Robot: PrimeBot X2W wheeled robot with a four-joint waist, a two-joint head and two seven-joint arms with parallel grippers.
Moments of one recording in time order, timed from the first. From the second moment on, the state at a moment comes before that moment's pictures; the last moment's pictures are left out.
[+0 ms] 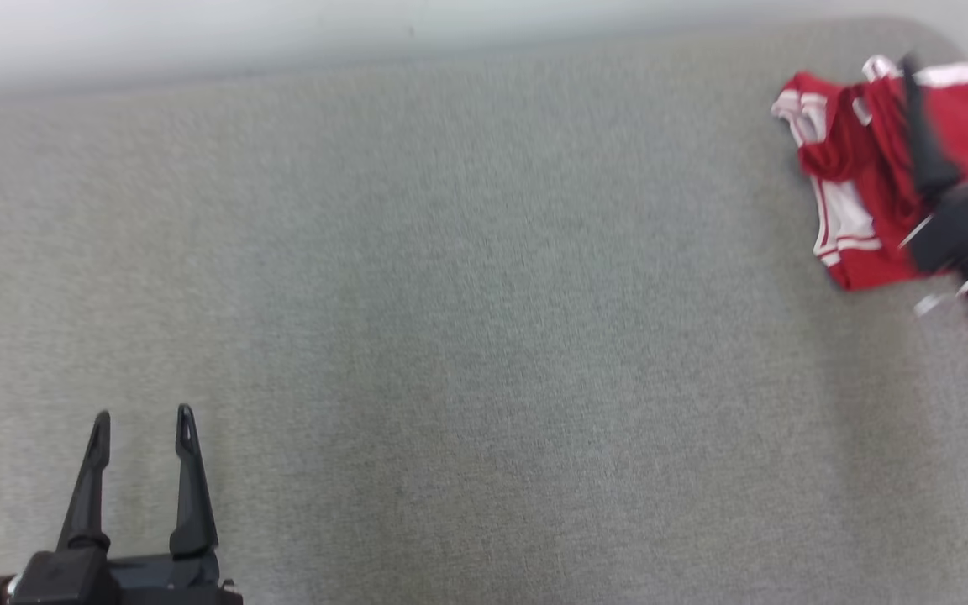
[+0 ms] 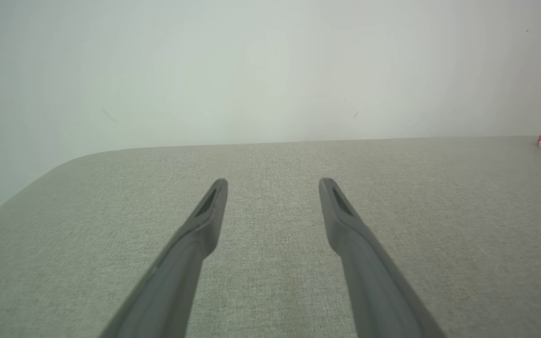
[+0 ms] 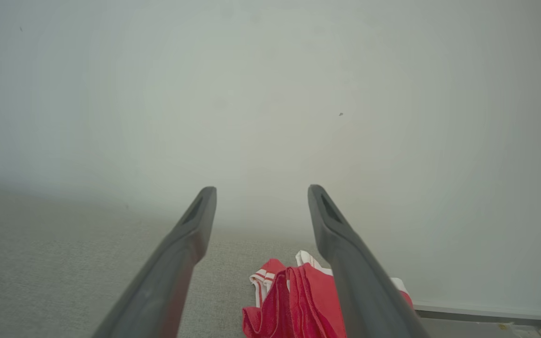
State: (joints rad) left arm -0.03 0.06 0.09 -0.01 -0.08 -0.07 -0.26; right arm -0.86 -0.63 0.37 0.65 0.47 0.13 -0.24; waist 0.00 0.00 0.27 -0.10
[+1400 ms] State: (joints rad) left arm 0.04 0.05 0.08 0.10 -0.09 -0.11 -0.26; right arm -0.03 -0.14 0.00 0.21 0.22 0.13 -0.26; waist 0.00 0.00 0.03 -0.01
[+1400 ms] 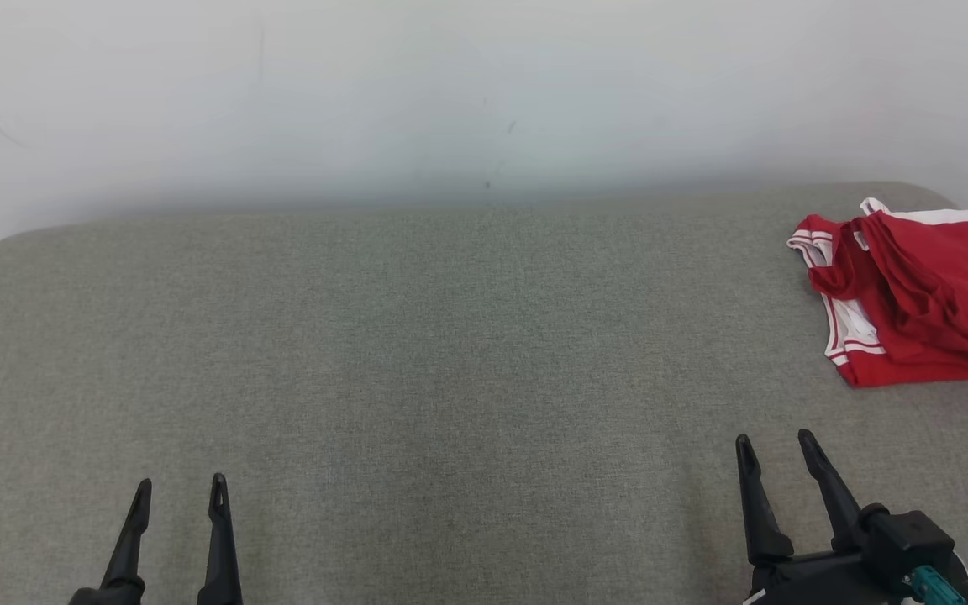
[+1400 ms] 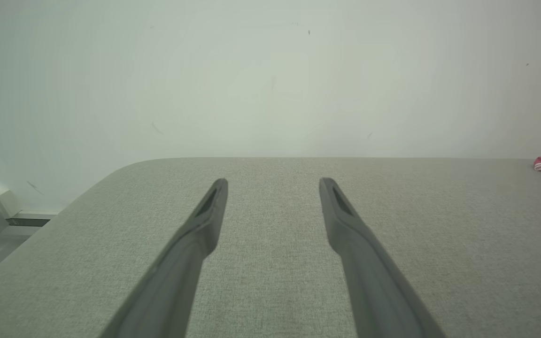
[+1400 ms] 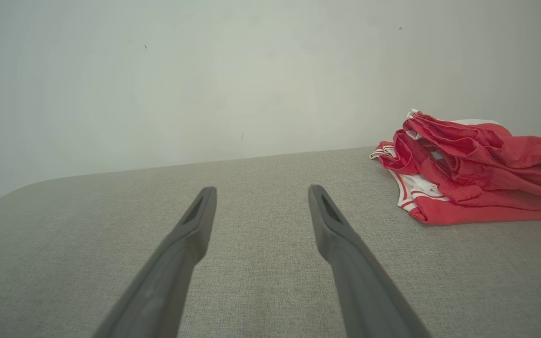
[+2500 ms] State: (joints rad) left arm 0.04 0.05 0.09 0.16 -0.08 -0.11 -0.26; right arm 0.02 -0.08 -0.03 0.16 0.14 0.13 -0.26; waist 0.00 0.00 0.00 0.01
